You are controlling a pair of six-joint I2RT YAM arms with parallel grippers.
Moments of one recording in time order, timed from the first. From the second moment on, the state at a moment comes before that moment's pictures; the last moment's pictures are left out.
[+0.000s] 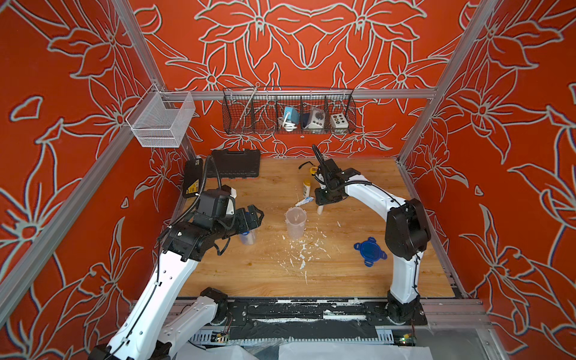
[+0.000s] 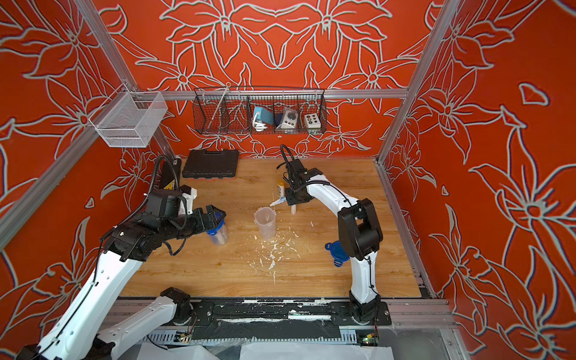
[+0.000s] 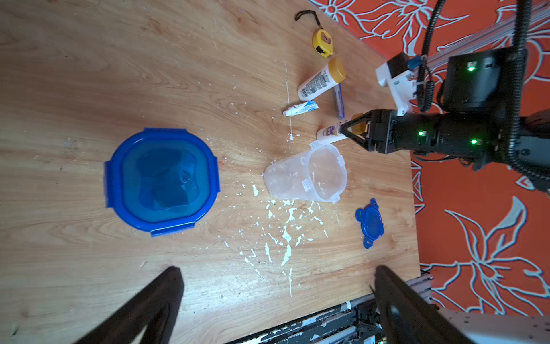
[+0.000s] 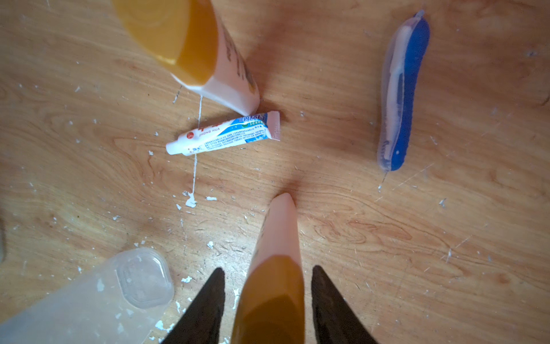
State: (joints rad) left arm -0.29 0.91 1.14 -0.99 0.21 -0.65; right arm 0.51 1.98 1.66 -0.86 -0.04 0.21
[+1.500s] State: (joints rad) left arm -0.29 1.04 0.99 -0.77 0.16 -0.57; right arm 0.79 1.75 1.90 -1.14 -0.14 0.09
